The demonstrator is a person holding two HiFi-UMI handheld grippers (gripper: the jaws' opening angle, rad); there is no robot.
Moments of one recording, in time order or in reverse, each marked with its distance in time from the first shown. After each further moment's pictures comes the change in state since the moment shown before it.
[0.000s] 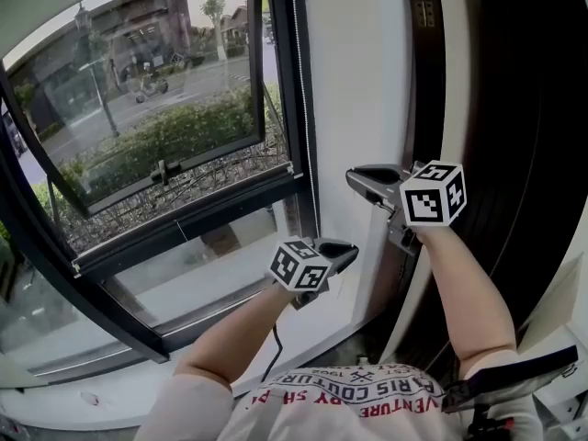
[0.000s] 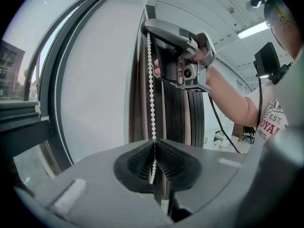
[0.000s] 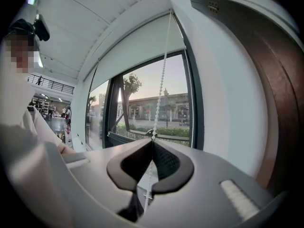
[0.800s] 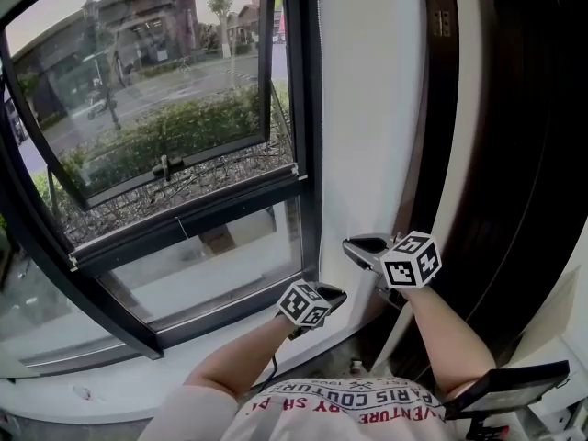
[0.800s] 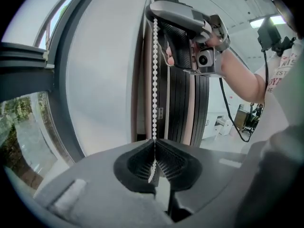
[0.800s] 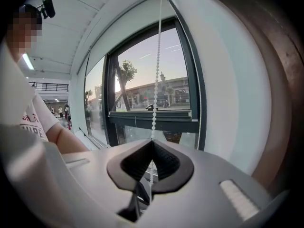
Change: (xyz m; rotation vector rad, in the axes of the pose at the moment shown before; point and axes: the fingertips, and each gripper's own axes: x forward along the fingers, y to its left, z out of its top) left arm 0.020 -0.001 -0.155 -0.062 0.218 0.033; right arm 0.017 0.022 -0.158 0.085 0.192 -0.009
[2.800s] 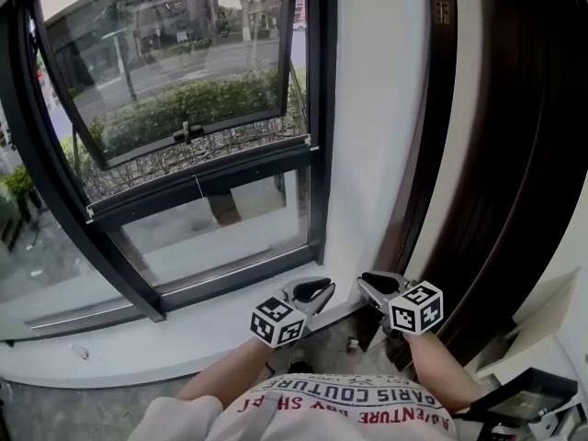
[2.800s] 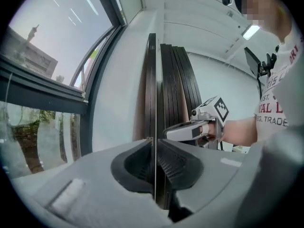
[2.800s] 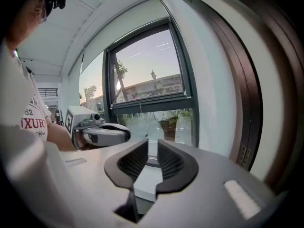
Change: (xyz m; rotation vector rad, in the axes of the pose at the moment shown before) left arm -0.120 -0.105 0.022 -0.082 -0.423 0.213; right arm -0.075 0.082 -0.135 0.101 0.011 -0.103
